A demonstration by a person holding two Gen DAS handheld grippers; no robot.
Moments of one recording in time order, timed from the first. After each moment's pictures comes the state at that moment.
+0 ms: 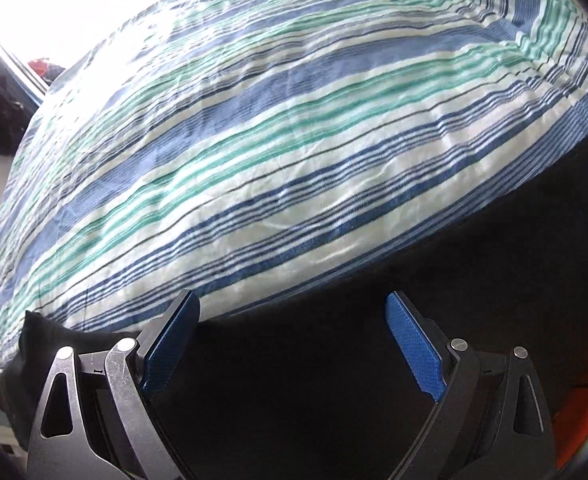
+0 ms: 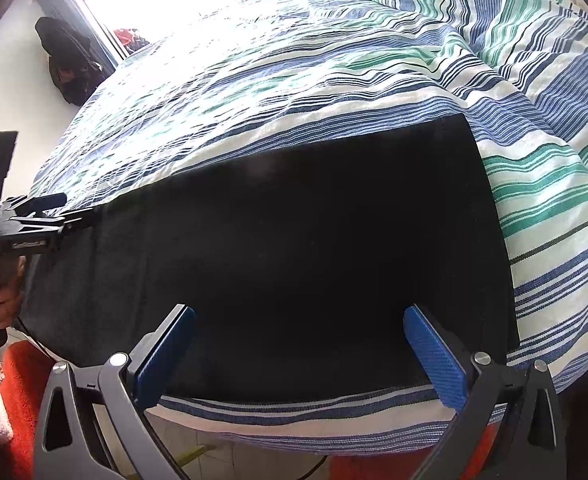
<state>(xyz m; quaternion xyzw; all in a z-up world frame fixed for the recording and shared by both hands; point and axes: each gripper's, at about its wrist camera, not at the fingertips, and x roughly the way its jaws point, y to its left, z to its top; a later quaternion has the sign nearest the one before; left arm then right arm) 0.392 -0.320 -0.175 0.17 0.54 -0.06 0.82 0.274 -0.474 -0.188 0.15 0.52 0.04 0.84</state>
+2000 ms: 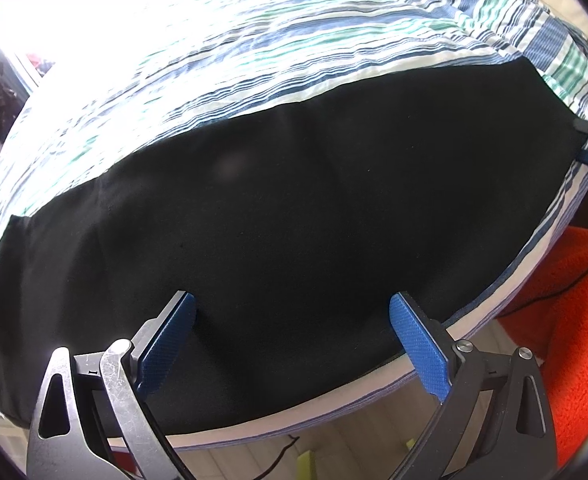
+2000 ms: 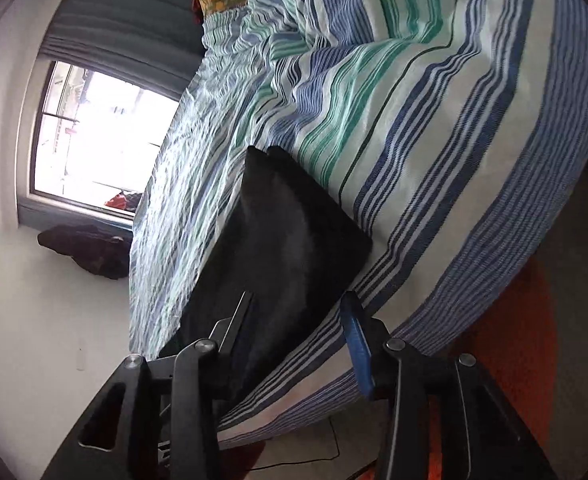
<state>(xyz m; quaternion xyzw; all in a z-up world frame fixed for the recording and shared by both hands) 0.267 -0.314 -0.180 0.14 0.52 -0.09 0.84 0.209 -0.593 -0.216 0.49 0.43 -0.02 0.76</state>
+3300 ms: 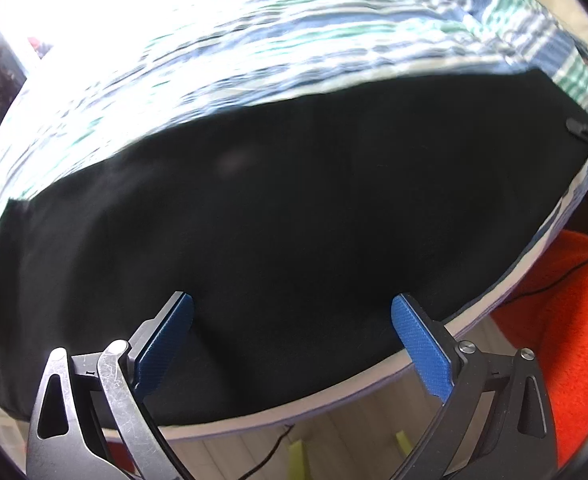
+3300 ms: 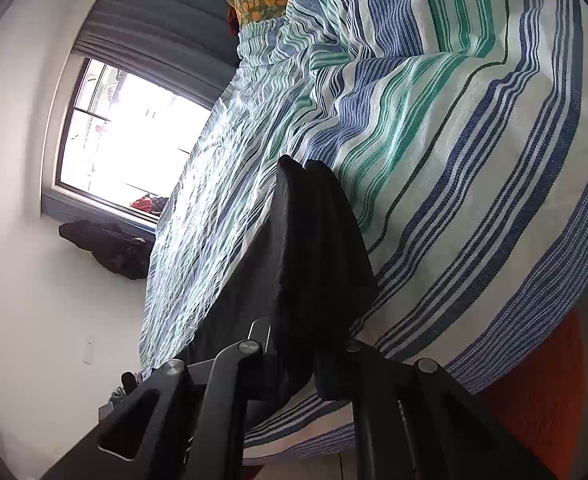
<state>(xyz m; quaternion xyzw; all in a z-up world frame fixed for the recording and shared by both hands) 0.274 -0.285 -0.174 0.11 0.55 -0.10 0.83 0.209 -0.588 -0.214 0.49 0.36 0.02 0.79</state>
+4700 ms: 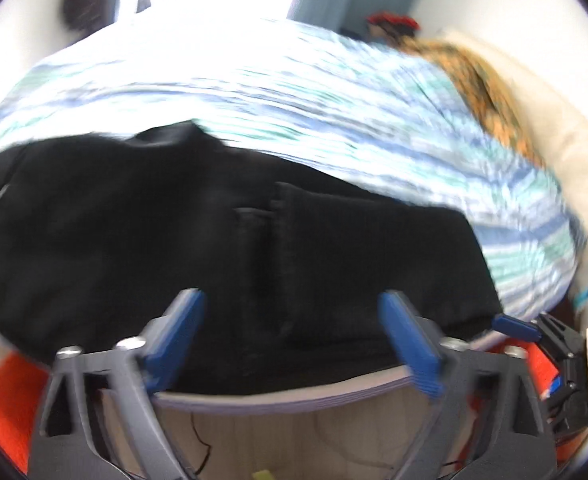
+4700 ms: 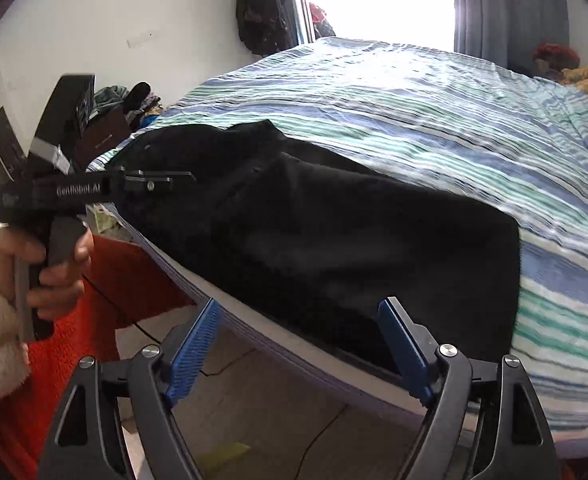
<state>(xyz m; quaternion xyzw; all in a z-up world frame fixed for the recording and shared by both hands) 0.235 -0.062 -0.141 -0.10 0.45 -0.06 0.89 0.206 -0.174 -0.142 0.00 0.43 0.26 0.86</state>
